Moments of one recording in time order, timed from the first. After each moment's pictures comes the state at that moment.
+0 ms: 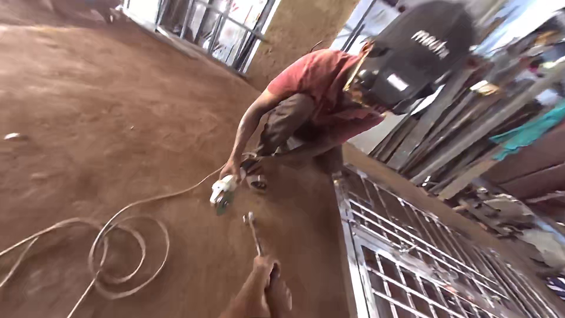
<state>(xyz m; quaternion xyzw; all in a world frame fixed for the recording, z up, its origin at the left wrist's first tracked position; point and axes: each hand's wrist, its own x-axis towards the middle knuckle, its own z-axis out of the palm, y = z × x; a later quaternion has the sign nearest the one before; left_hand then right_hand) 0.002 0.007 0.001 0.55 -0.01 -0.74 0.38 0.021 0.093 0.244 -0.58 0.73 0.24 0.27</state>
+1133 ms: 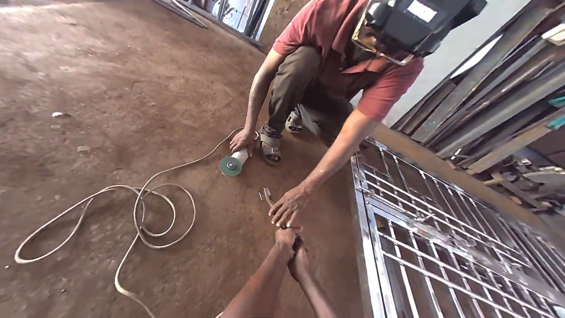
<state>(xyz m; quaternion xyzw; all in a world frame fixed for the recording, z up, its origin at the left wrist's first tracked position) -0.022 0.036 0.023 0.50 0.02 -0.73 0.47 -0.079 0.107 0.082 -0.71 0.68 -0.04 0.14</state>
